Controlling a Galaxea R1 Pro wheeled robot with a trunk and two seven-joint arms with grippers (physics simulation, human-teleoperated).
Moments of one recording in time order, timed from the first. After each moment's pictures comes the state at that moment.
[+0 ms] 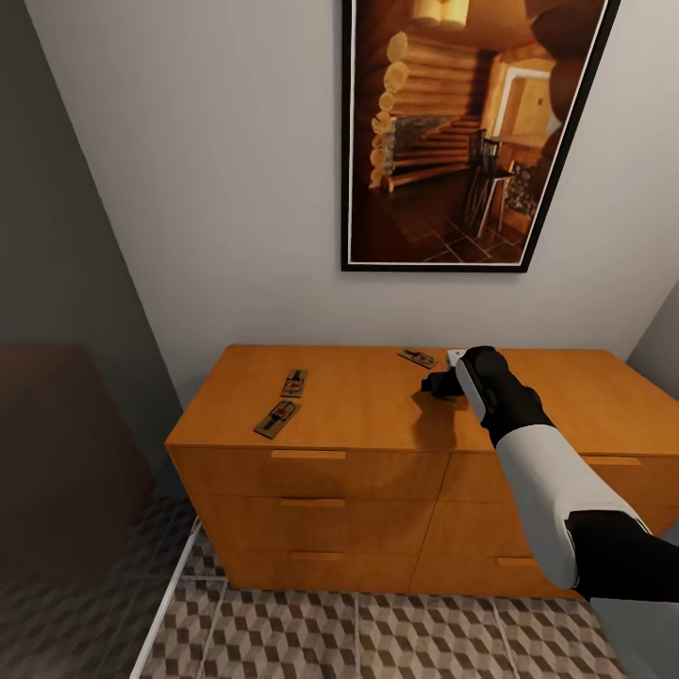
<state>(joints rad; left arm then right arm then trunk) -0.14 0.04 -0.08 -0.24 0.00 -0.33 0.03 -1.15 0.00 0.01 -0.71 0.02 0.93 -0.03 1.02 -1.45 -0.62</state>
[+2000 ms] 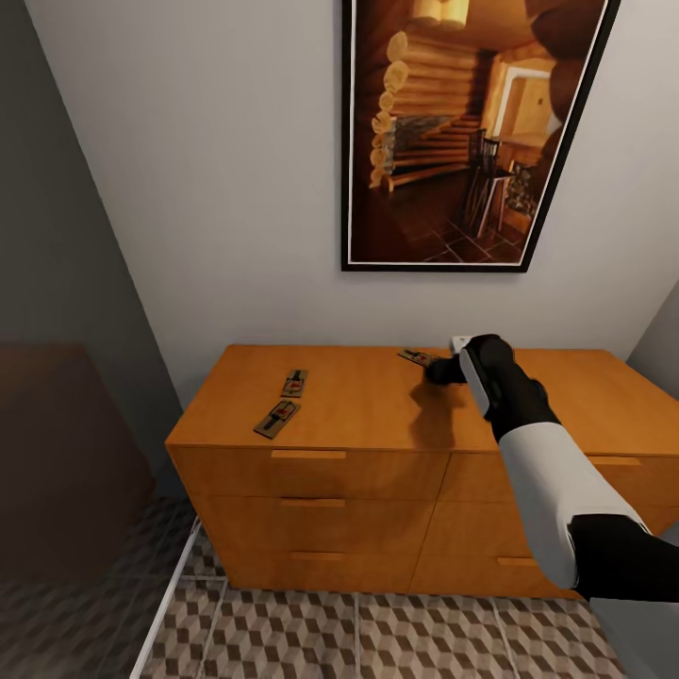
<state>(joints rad) -0.14 0.04 -0.08 -0.23 0.00 -0.33 0.03 -1.15 0.00 0.01 -0.81 0.03 0.96 -0.04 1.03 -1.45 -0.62</state>
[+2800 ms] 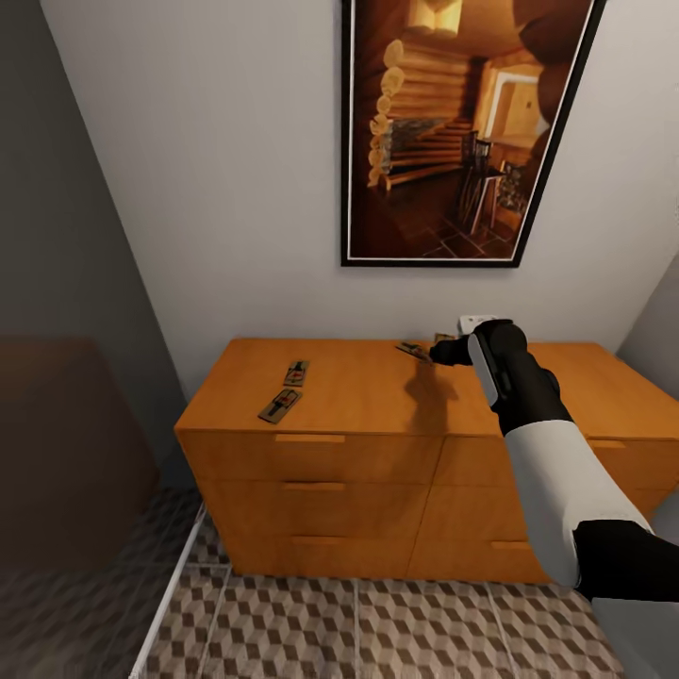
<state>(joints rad) -0.14 0.04 -0.08 -0.22 0.00 -0.33 0.03 -1.15 -0.01 0.01 -0.95 0.03 0.99 -0.04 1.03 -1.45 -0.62</state>
